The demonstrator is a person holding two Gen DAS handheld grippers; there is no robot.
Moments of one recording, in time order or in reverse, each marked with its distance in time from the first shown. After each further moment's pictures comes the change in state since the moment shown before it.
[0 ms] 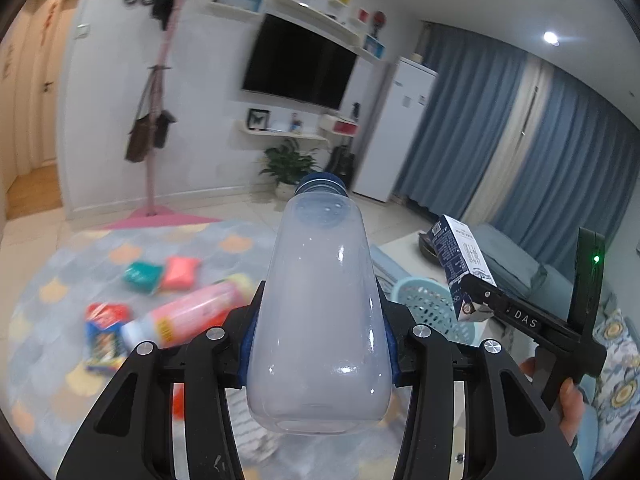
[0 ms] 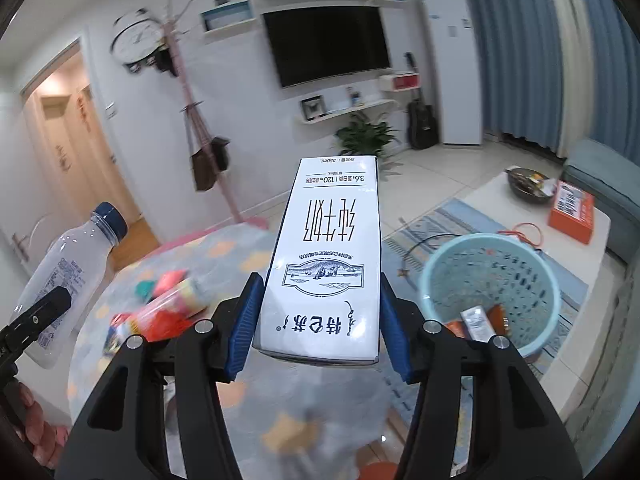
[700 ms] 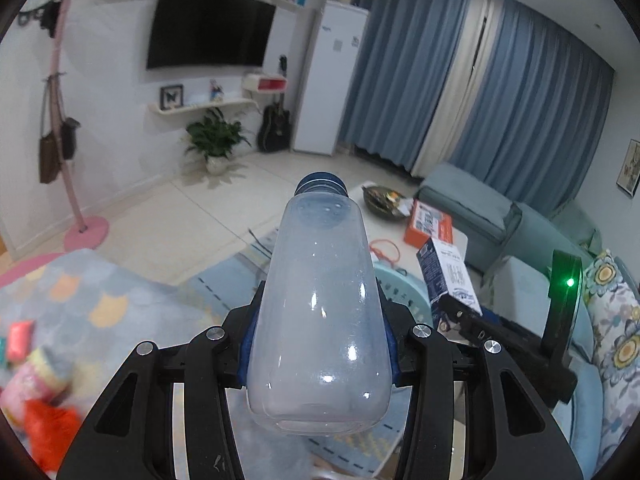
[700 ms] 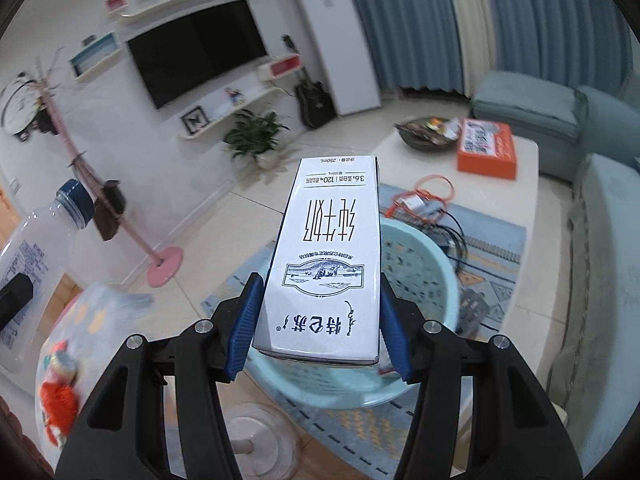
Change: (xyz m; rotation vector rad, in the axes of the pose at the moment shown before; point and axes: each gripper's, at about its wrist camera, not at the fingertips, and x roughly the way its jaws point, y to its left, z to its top) left arm 0.198 -0.171 0.014 0.174 0.182 -0.141; right arm 0.066 -0.220 -0.002 0.294 0.062 -0.249
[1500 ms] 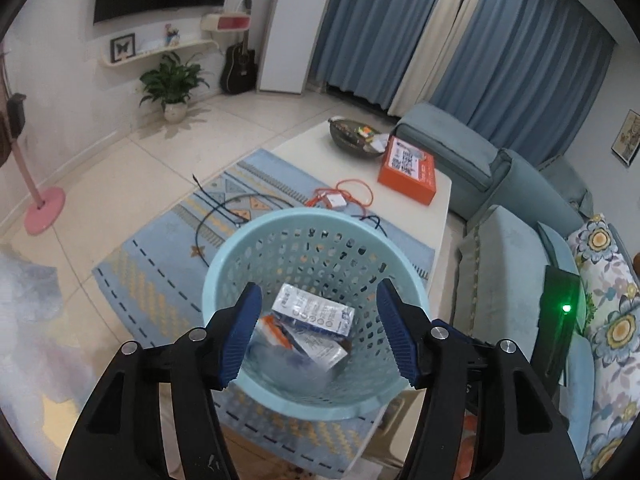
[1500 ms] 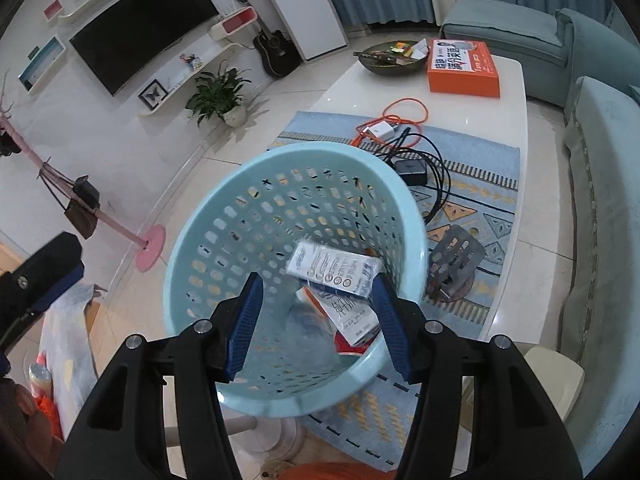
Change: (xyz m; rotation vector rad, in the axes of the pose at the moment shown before) left arm 0.133 -0.051 -0.022 0.038 0.197 -0.087; right arm 0.060 -0.055 -0.022 0.117 0.172 0.005
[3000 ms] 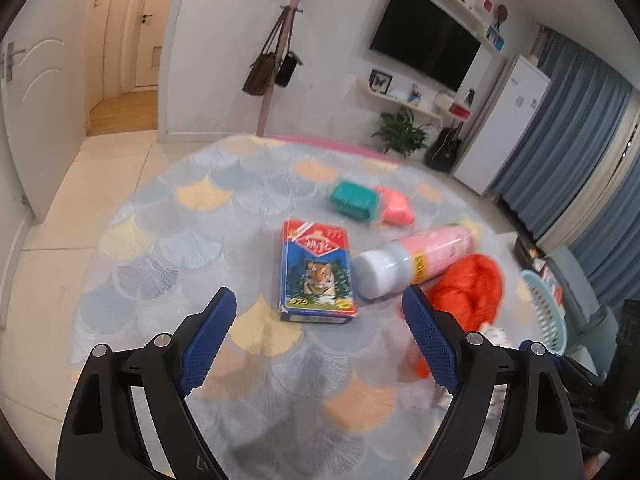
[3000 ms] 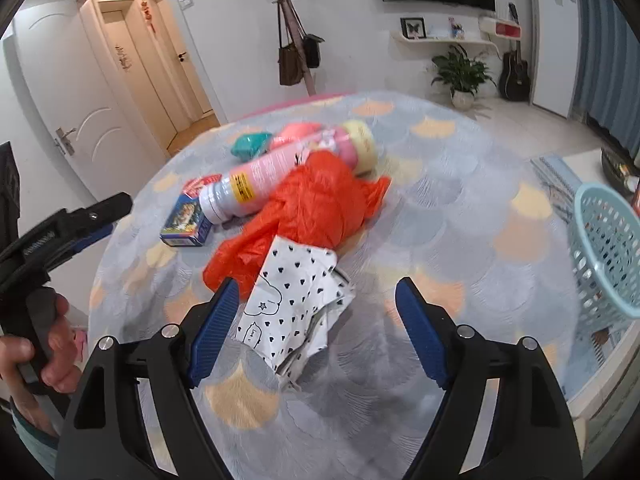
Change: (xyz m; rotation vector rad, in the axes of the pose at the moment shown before) left arm -0.359 0.327 -0.235 -0.533 -0.240 0.454; right arm -0.090 0.370 -0.278 -0.700 0.135 0.336
